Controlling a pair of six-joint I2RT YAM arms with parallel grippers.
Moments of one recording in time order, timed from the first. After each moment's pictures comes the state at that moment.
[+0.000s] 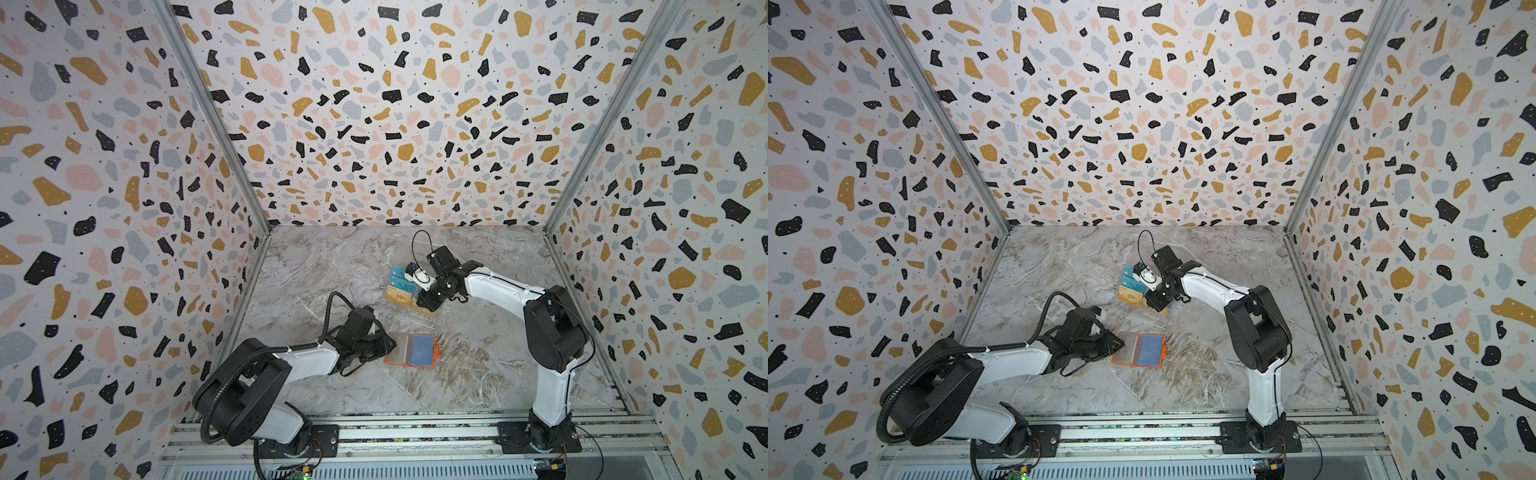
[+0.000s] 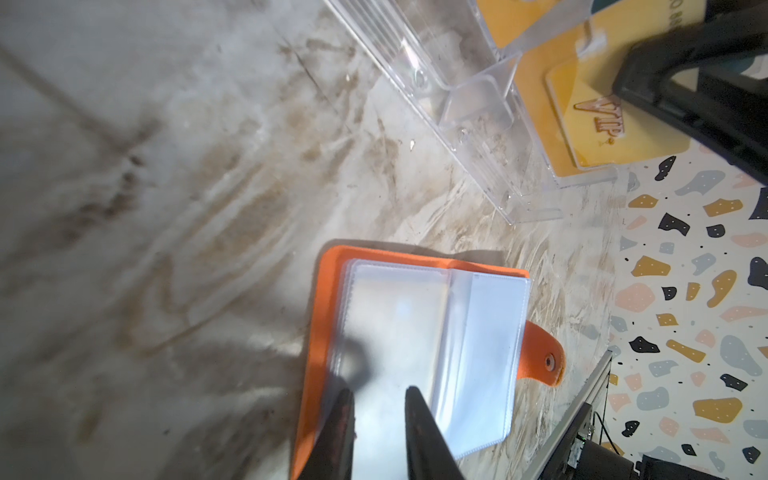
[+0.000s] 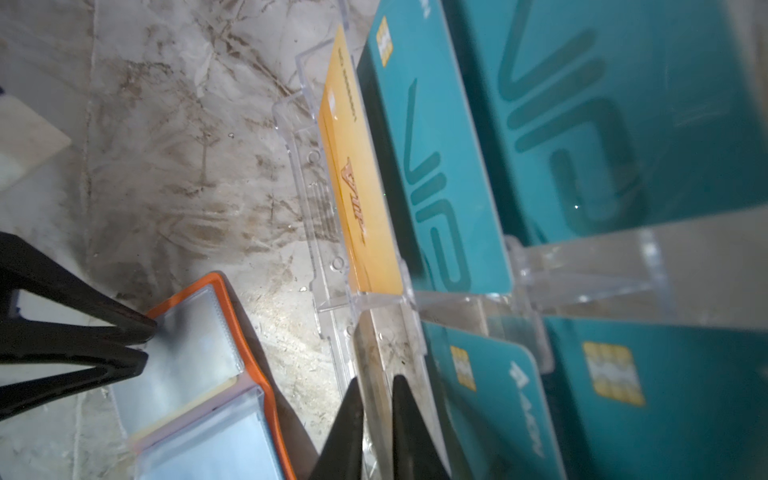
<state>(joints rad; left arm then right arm) -0.61 1.45 0.47 0.14 0.34 -0.87 0.60 1.93 1.43 -0.61 -0.32 -0.26</state>
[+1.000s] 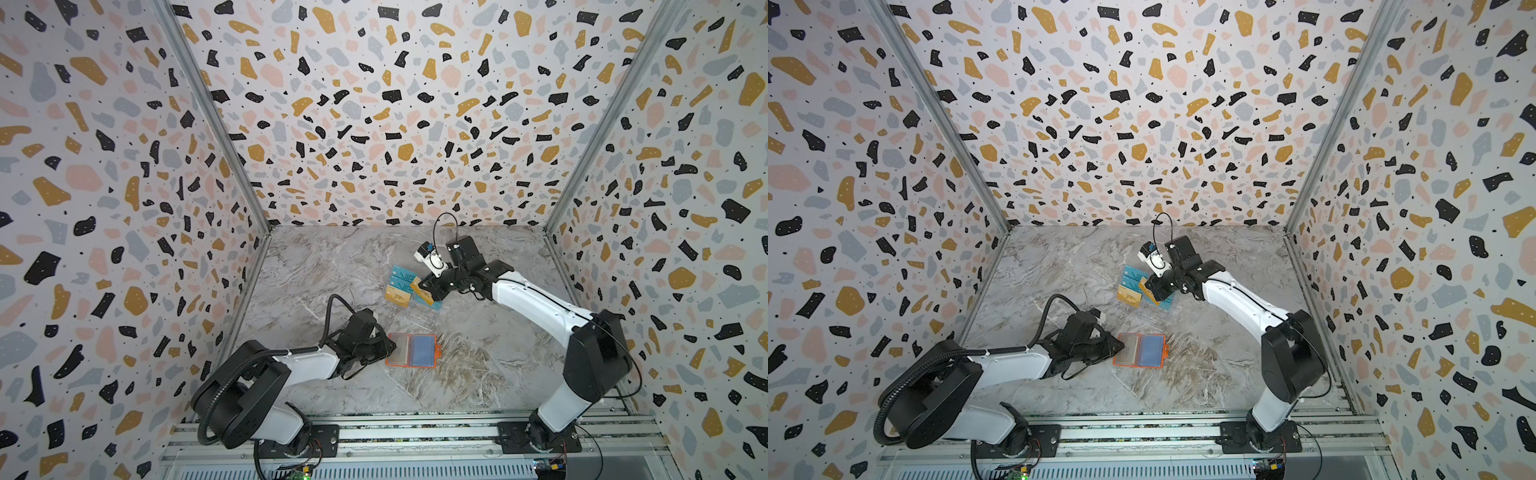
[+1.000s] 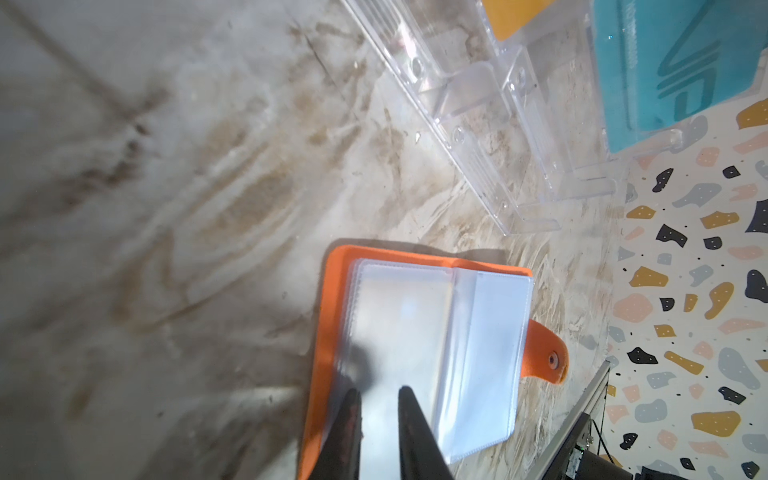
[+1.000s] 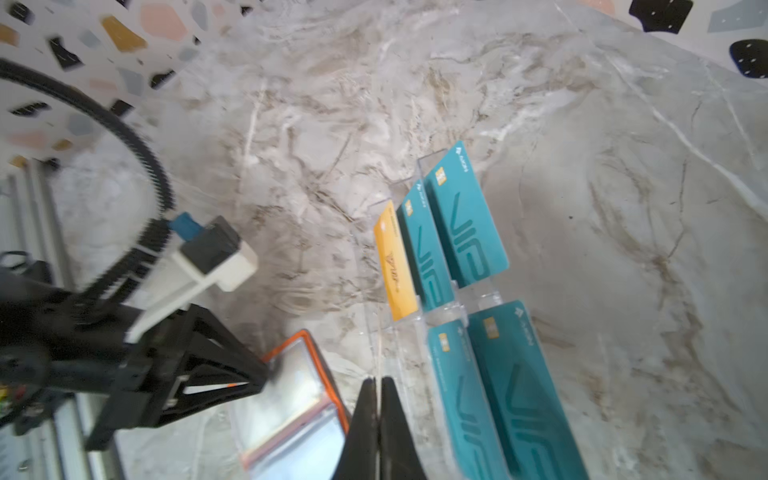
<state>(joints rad) -0.66 1.43 0.43 0.18 0.29 -0.94 0.58 1.60 1.26 -0.43 -0.45 -0.05</state>
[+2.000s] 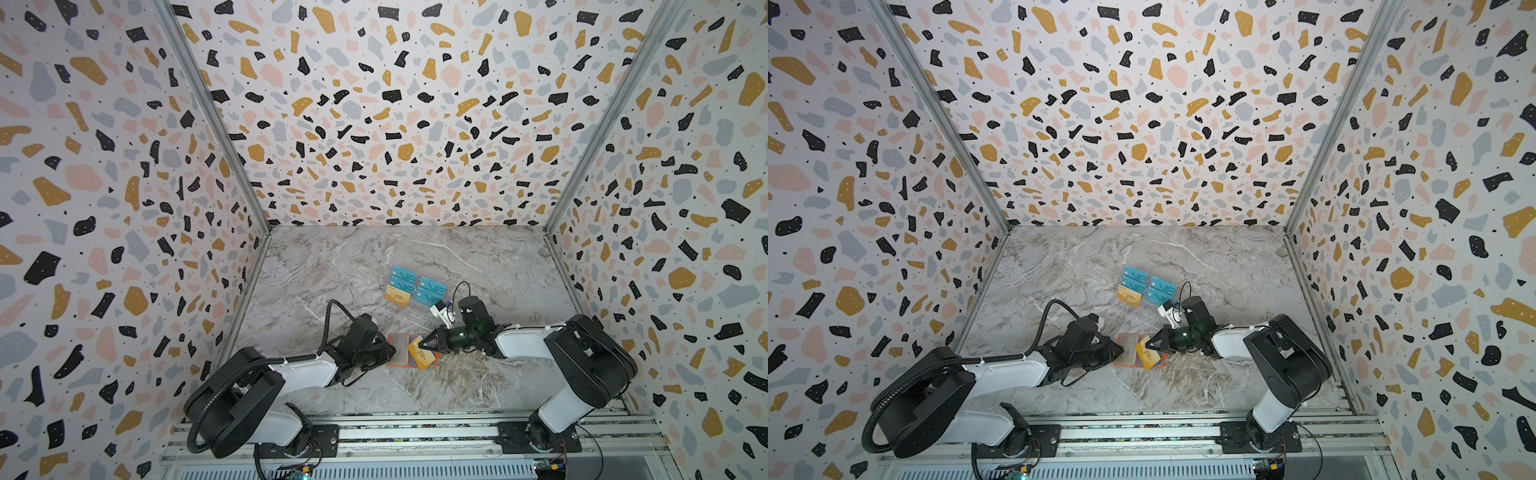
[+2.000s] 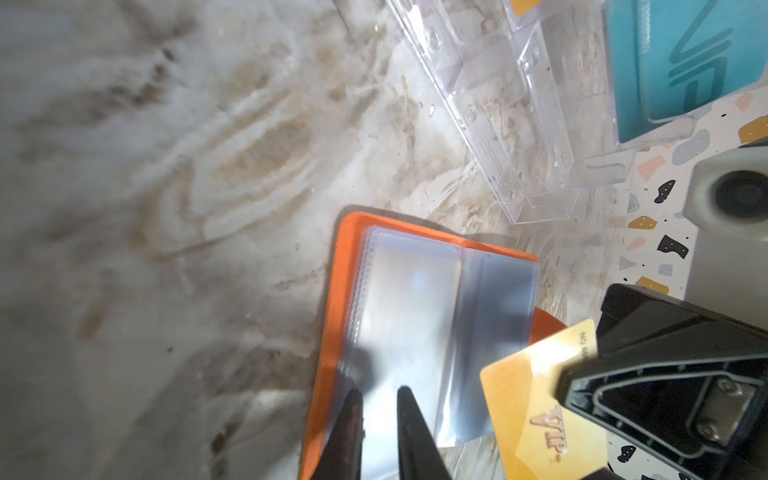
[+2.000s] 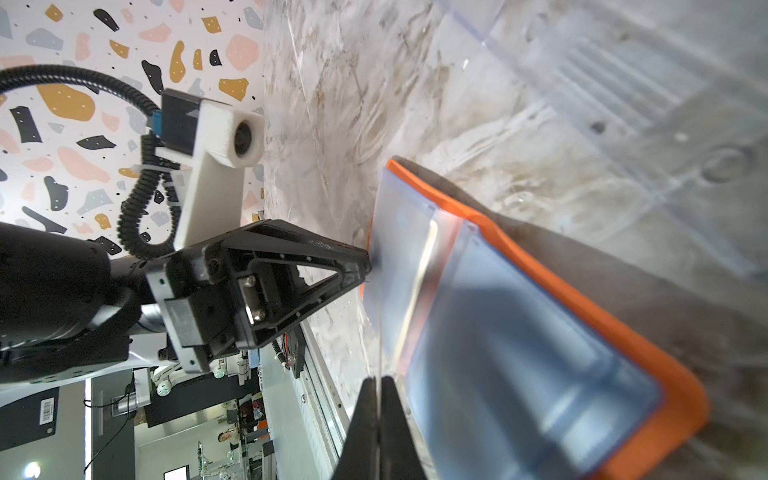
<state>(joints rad) -0.70 1.38 0.40 0.19 0.23 -1.01 0.60 1.64 0.56 0.33 -0.82 0.77</state>
